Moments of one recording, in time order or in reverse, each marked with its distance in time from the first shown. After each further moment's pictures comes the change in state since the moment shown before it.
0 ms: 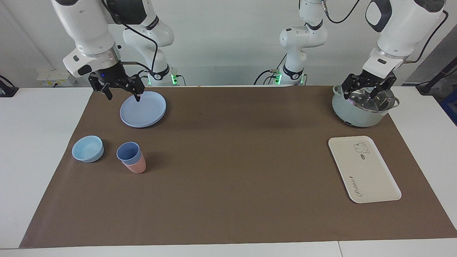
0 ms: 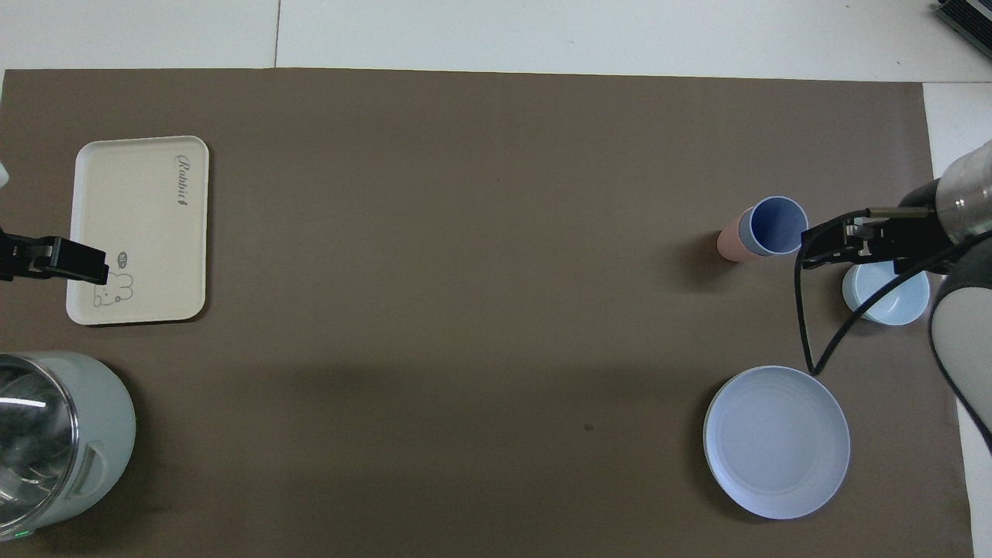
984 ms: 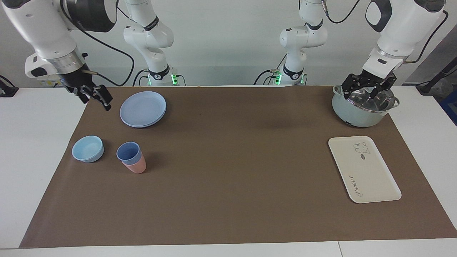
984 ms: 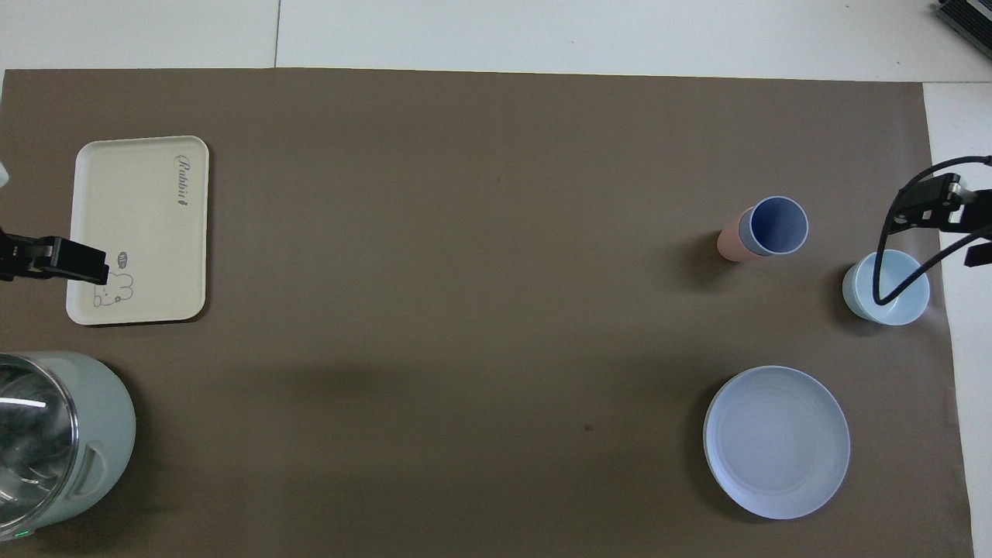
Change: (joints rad) left arm 0.000 0.000 0.000 0.000 0.000 0.000 0.000; right arm -0.193 0.041 -0.012 -0.001 0.033 0.109 0.209
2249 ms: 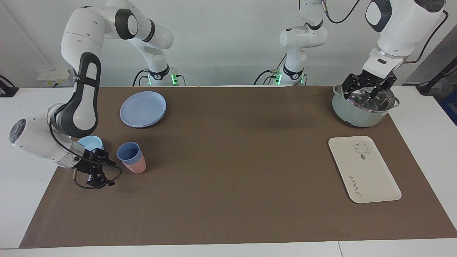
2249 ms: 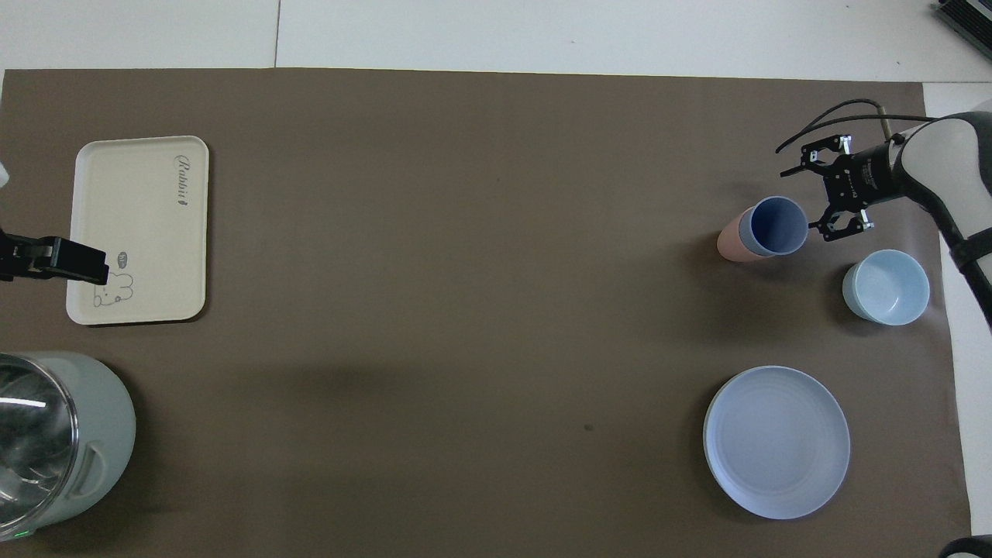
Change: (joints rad) left arm 0.000 0.000 0.000 0.000 0.000 0.000 0.000; right arm -0.106 0.571 0.003 0.126 0.452 0.279 0.584
